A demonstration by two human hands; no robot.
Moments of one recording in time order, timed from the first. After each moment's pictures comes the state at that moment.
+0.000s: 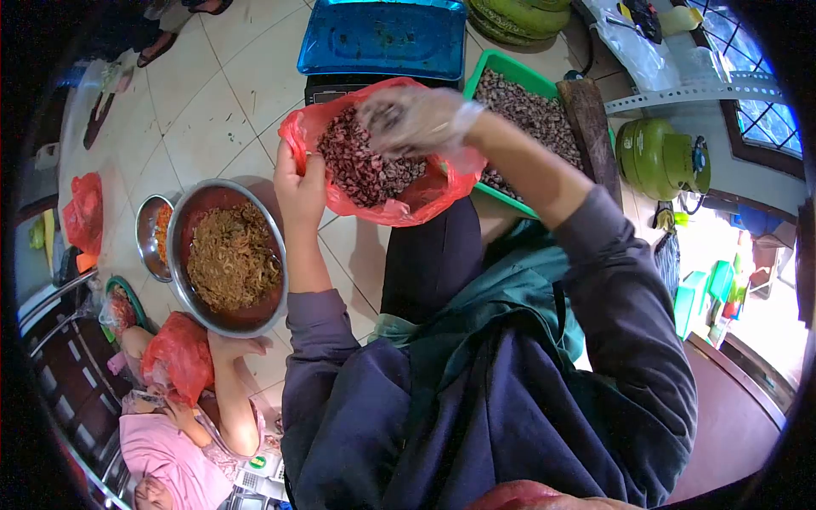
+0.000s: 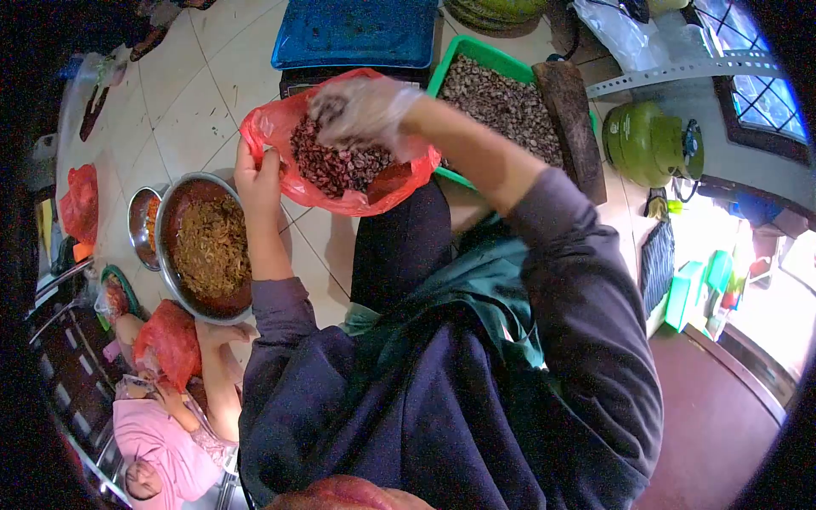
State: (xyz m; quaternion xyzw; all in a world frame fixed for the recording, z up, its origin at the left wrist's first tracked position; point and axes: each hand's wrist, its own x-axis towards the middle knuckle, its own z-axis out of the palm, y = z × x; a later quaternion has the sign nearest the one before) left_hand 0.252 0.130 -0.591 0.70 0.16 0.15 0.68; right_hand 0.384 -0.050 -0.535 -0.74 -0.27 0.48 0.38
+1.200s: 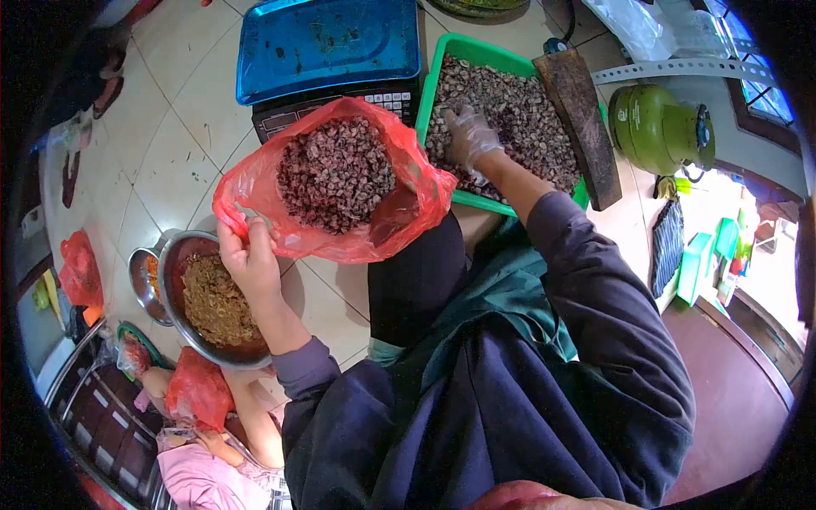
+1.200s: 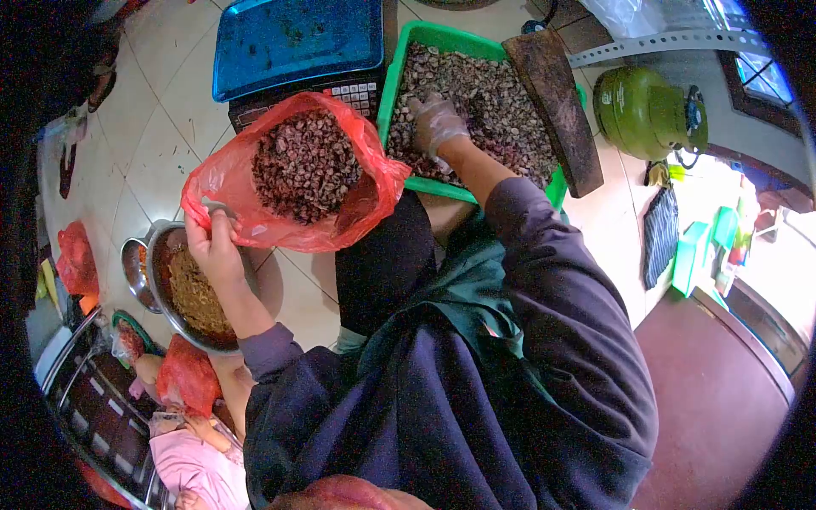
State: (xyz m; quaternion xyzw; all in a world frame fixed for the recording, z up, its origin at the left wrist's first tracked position) left_hand 0.254 0.127 -0.586 0.73 0.24 0.14 0.63; right_hand 0.399 -0.186 -0.725 -0.95 -0.22 0.20 -0.10
